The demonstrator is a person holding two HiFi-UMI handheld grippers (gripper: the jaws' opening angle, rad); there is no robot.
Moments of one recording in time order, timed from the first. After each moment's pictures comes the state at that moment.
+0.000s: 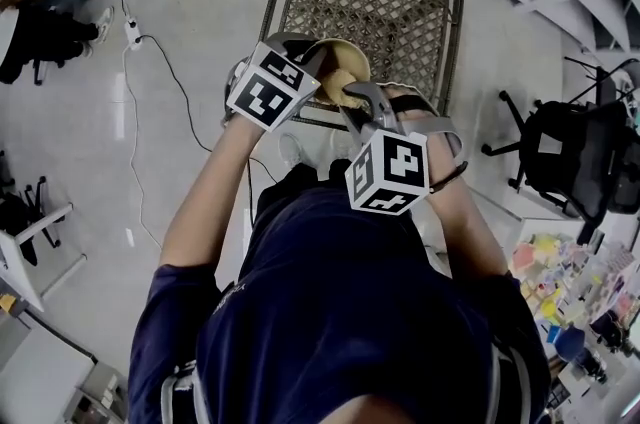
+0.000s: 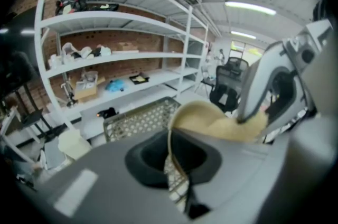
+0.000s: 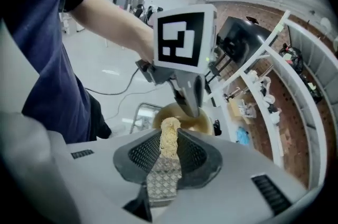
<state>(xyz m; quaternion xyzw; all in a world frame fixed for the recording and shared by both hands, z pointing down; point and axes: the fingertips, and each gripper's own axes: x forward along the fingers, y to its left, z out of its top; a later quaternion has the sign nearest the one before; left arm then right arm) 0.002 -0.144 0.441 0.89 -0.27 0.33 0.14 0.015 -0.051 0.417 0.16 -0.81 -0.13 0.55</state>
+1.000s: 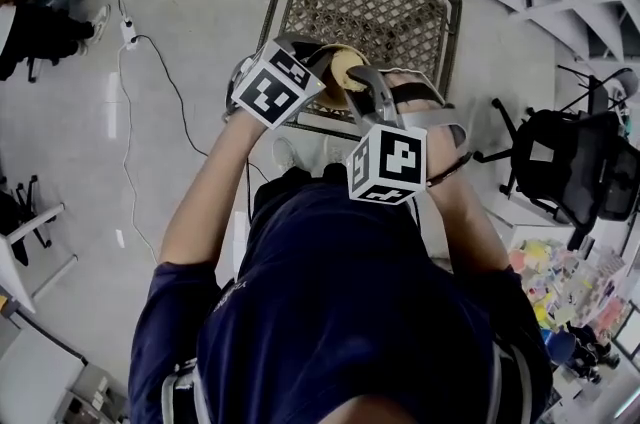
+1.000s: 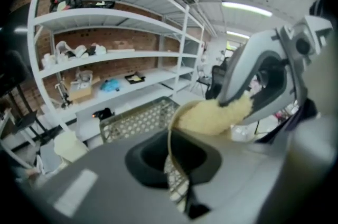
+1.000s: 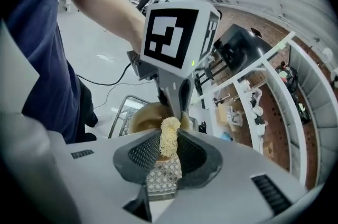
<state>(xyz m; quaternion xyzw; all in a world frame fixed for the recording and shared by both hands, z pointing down) 0.006 -0.152 0.439 0.90 -0.25 0.33 0.14 0.014 -0.092 0.403 0.18 -0.78 -0.21 0.57</state>
